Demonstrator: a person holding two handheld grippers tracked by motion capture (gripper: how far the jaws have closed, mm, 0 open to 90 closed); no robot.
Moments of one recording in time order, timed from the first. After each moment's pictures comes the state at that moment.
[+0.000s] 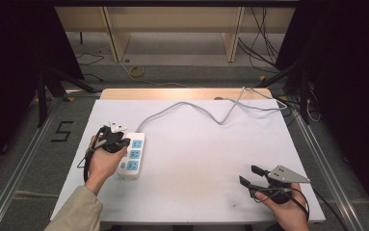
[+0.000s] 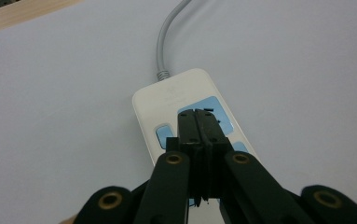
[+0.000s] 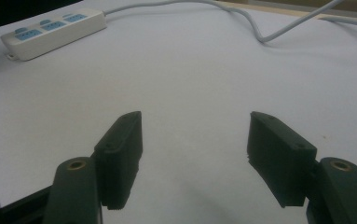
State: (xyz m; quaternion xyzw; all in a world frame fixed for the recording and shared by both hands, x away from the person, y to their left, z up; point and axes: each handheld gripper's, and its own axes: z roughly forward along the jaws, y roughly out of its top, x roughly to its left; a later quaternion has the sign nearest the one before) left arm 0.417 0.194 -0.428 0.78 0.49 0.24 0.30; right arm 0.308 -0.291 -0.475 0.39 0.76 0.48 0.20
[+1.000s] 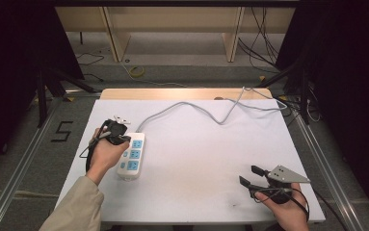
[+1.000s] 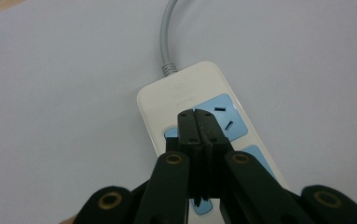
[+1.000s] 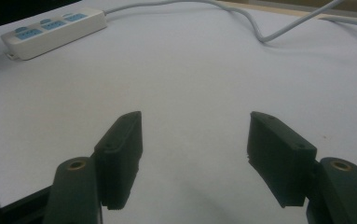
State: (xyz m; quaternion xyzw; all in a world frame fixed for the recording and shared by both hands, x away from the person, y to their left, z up) left arm 0.439 0.189 -0.424 0.80 0.50 0.21 0.24; right arm 0.308 -0.291 -0.475 0.39 0.76 0.48 0.20
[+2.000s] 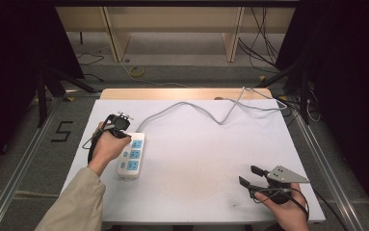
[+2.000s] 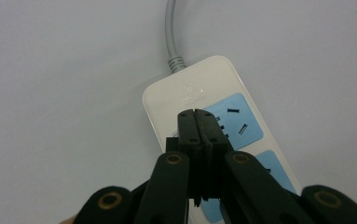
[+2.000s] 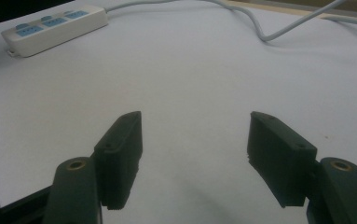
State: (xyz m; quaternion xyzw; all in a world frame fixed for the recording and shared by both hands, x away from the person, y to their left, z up) left arm 0.462 0.186 -0.421 0.82 0.50 0.19 0.19; right arm 0.308 -0.290 -0.475 0.38 0.76 0.48 0.20
